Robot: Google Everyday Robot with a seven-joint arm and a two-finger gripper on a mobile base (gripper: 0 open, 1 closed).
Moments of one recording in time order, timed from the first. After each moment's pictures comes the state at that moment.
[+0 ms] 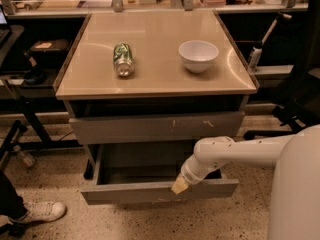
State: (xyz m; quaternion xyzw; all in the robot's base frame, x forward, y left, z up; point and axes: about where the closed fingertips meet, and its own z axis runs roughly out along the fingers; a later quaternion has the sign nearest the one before) arm 0.519 -0.086 0.434 -0.44 0.88 0.14 0.11
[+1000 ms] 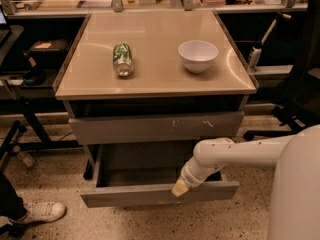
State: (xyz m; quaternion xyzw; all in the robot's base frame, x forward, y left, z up) arm 0.508 -0.088 0.434 -0.43 0.88 0.14 0.10
